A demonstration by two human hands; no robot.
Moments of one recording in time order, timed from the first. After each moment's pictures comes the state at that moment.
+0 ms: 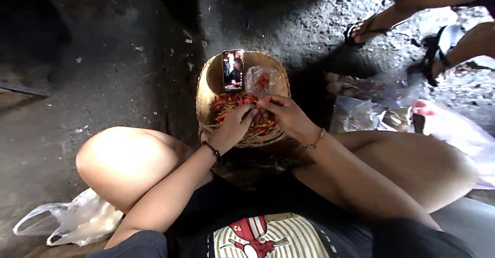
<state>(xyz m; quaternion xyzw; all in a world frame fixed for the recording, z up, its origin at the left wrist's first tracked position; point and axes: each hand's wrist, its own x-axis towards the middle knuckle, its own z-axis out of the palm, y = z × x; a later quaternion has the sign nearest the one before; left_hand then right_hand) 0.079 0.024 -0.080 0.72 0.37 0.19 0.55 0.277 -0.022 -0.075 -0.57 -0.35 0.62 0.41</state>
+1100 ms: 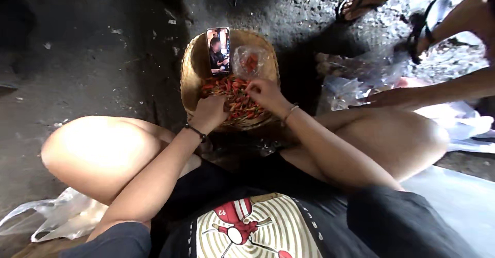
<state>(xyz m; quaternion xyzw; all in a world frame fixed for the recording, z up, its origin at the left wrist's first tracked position) 0.076 0.049 -0.089 0.80 0.45 -0.17 0.36 0.287 0.003 -0.124 -0.69 -0.56 0.41 0.18</state>
